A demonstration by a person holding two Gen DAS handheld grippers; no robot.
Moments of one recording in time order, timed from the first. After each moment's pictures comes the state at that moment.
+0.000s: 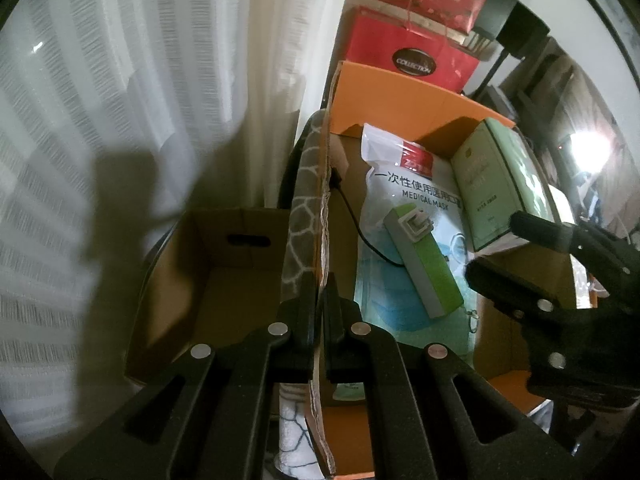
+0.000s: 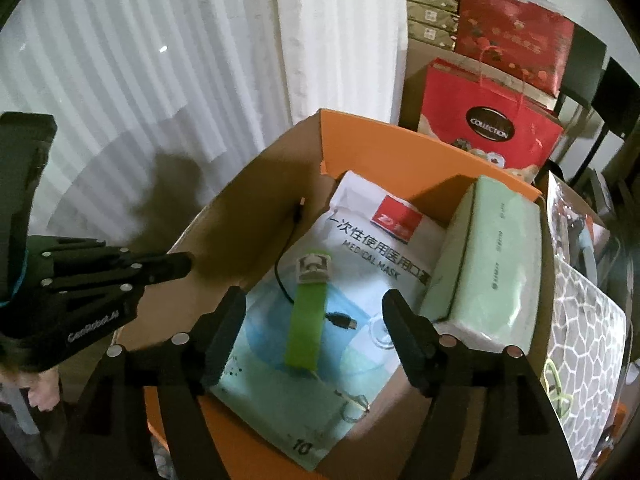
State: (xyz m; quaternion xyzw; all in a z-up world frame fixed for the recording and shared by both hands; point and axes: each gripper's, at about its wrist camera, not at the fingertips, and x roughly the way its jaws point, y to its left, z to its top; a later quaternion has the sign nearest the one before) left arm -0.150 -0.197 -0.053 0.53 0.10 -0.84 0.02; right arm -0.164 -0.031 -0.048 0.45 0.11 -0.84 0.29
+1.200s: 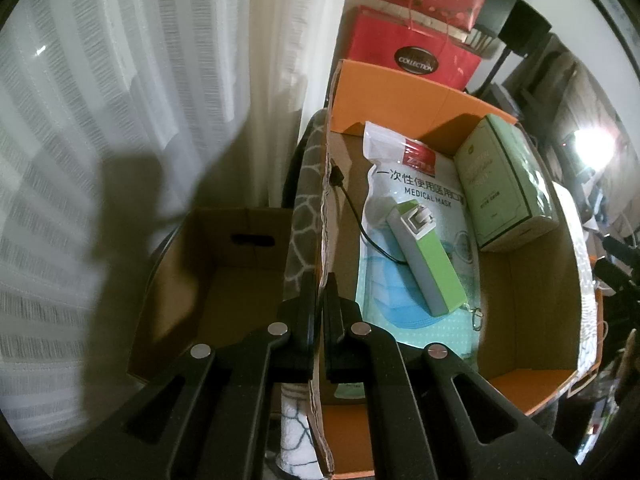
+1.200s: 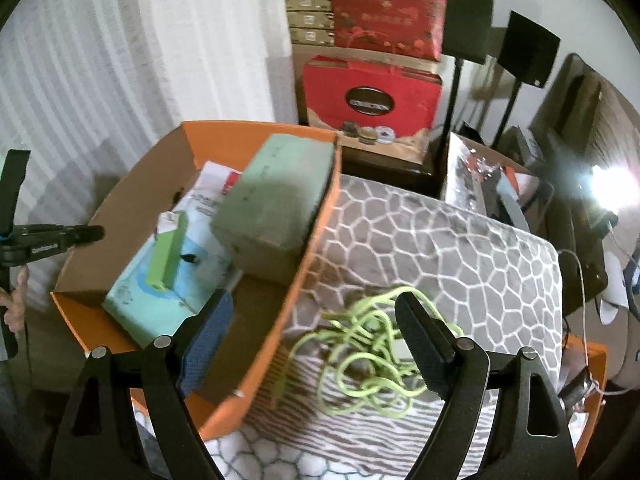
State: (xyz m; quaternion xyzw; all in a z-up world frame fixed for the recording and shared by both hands) left arm -0.148 -0.197 -0.053 0.54 0.09 -0.84 0.03; right arm -0.157 0.136 -0.027 0.45 0.08 -0.87 0.18
